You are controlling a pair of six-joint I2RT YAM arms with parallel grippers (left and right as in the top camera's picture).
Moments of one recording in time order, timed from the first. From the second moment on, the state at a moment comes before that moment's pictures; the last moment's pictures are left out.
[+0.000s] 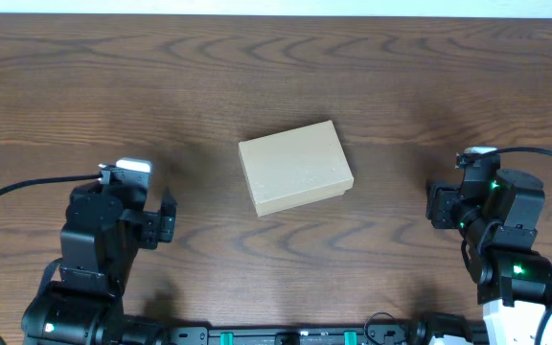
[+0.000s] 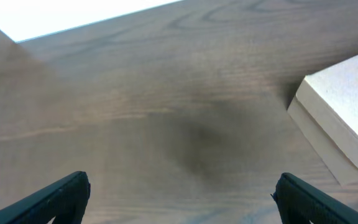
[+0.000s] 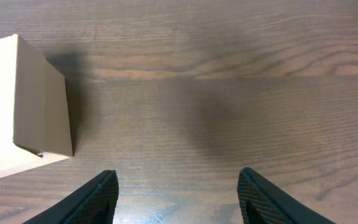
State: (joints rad) left arm -0.21 0.65 0.85 -0.82 -0.19 0.12; right arm -0.15 0.81 0.73 -0.68 -0.10 -0.06
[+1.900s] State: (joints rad) left arm -0.05 0.73 0.85 -0.98 -0.20 0.19; right arm -0.11 0.81 0.72 -0.28 -0.25 -0.01
